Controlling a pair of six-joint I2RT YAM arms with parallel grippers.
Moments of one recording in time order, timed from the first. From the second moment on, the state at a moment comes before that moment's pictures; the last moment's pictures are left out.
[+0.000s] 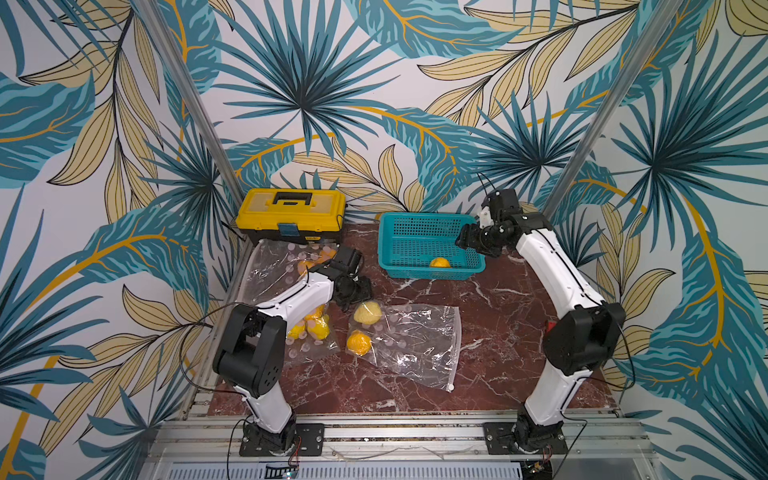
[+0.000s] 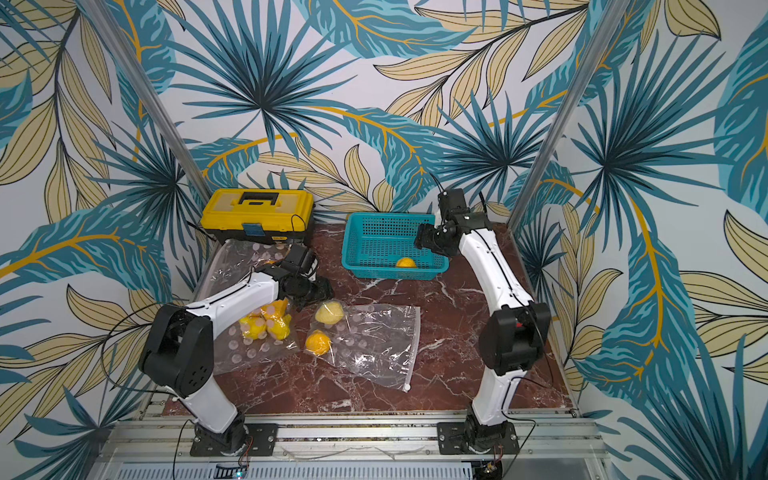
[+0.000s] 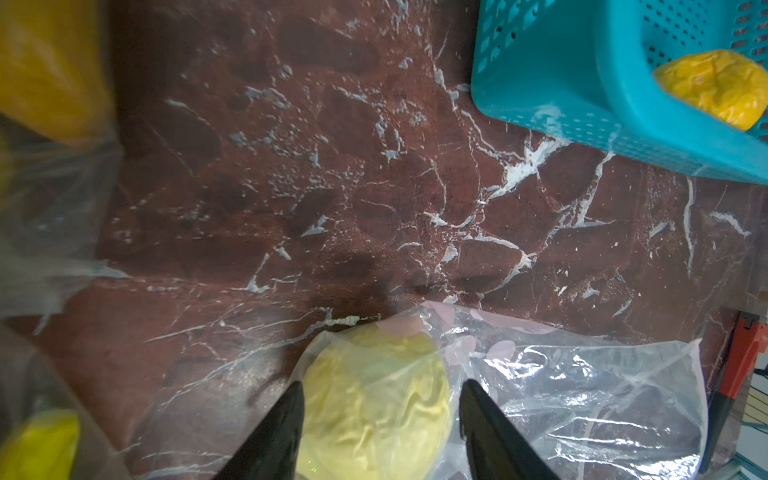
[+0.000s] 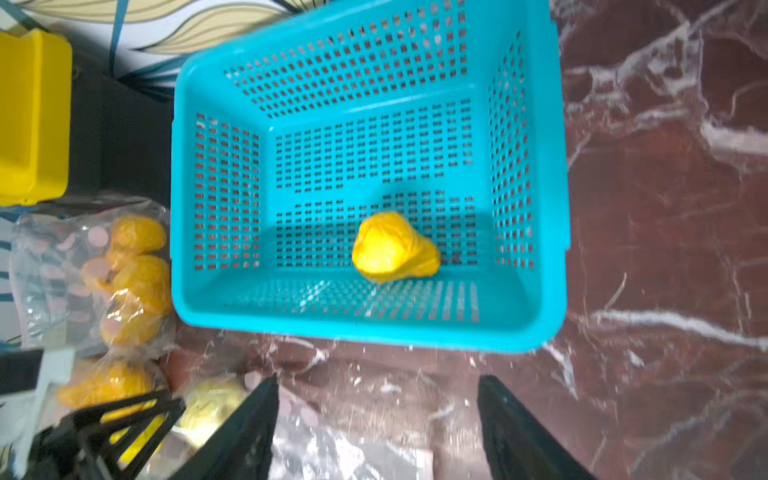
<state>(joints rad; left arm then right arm) -0.40 1.73 1.22 -0.59 0.21 -0.60 0.15 1.76 1.75 -0.96 -0.14 0.37</state>
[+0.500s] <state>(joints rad) -0.40 1.74 1.14 -0.53 0.30 -0.57 0.15 1.40 0.98 -0.76 -0.31 0.55</state>
